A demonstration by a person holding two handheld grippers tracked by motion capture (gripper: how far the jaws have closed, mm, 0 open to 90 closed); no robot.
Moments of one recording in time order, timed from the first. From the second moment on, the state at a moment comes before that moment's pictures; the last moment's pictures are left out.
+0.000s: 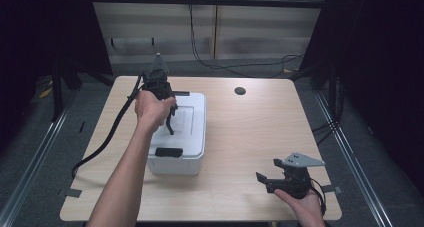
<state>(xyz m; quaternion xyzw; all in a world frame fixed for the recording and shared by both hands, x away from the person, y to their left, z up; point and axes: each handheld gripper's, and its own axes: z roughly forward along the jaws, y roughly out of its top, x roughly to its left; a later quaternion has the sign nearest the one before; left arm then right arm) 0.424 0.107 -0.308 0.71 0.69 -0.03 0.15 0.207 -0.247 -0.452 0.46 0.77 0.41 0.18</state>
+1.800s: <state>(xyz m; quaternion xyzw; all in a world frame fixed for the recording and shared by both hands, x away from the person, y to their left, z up) 0.414 0.147 -0.299 0.82 0.52 0.01 0.25 0.209 -0.246 -0.454 0.46 0.77 0.40 0.18</state>
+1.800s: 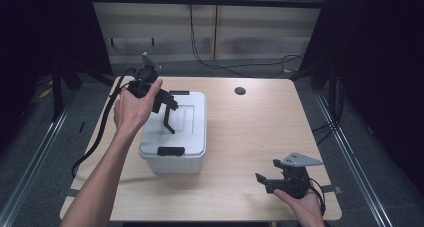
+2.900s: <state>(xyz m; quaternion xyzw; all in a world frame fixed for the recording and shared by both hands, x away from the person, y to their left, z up) 0.372 0.238 -0.308 0.83 0.43 0.03 0.34 0.209 -0.246 -0.454 0.47 0.77 0.40 0.18</state>
